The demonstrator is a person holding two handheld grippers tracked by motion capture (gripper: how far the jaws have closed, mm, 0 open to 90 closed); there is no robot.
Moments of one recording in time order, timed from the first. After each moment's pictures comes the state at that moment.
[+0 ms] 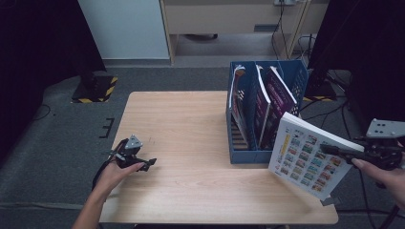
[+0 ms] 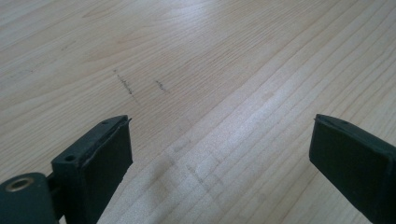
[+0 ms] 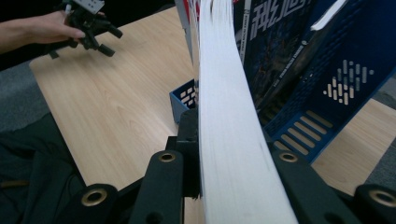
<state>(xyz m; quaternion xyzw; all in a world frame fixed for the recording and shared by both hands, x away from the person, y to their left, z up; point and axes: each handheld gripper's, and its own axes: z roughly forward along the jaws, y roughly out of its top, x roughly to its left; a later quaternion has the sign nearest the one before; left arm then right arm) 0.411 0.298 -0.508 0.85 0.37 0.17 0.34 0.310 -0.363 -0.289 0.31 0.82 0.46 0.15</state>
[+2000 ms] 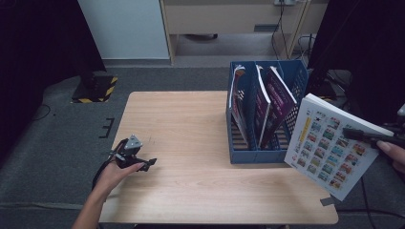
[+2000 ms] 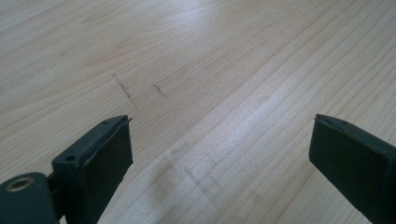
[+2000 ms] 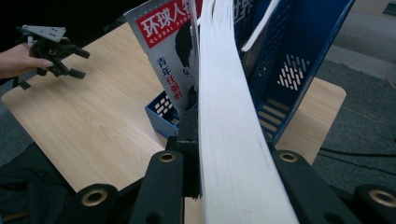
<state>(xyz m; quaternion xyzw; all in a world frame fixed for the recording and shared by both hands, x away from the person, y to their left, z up) 0.409 0.297 -0.505 0.85 0.37 0.18 0.34 0.309 -0.382 -0.232 0.40 0.79 0.43 0.17</state>
